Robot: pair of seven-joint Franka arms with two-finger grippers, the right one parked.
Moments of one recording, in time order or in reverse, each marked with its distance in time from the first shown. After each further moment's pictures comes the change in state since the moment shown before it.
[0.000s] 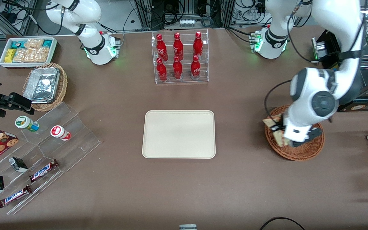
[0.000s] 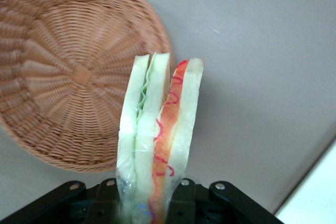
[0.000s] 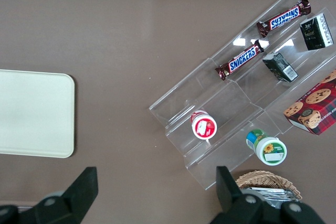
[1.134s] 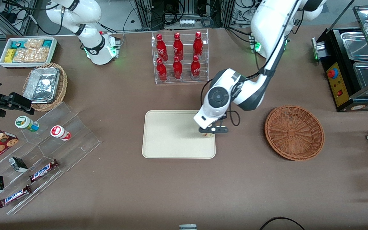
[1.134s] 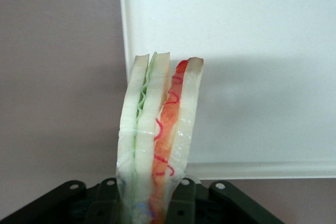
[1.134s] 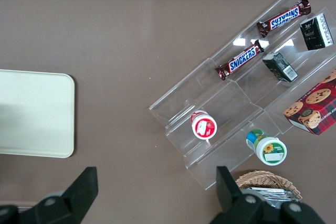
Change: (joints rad) arm -0.305 0.281 -0.109 0.196 -0.066 0.090 0.049
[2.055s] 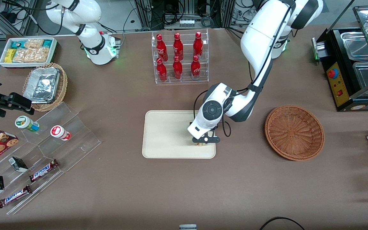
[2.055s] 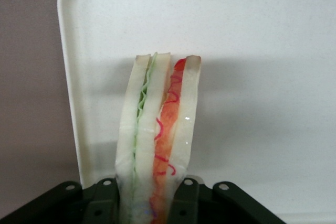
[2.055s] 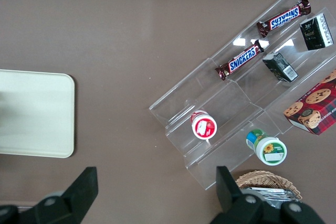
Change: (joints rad) arm -0.012 0.149 0.005 0.115 -0.042 0.107 0.000
